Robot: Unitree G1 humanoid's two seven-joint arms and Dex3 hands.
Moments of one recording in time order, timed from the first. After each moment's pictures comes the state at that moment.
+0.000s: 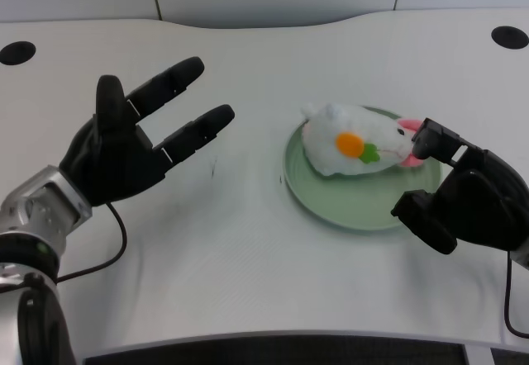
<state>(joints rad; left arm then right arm) -0.85 0.21 0.41 1.25 -0.40 0.21 -1.15 -0.71 -0.16 -0.34 1.19 0.41 0.00 1.42</state>
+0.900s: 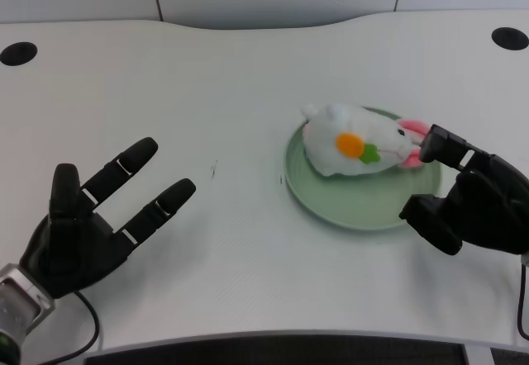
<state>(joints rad) -0.56 0.24 0.48 1.10 -0.49 0.35 -1.20 -0.71 -0.19 -0.34 1.22 0.37 0.00 1.37</state>
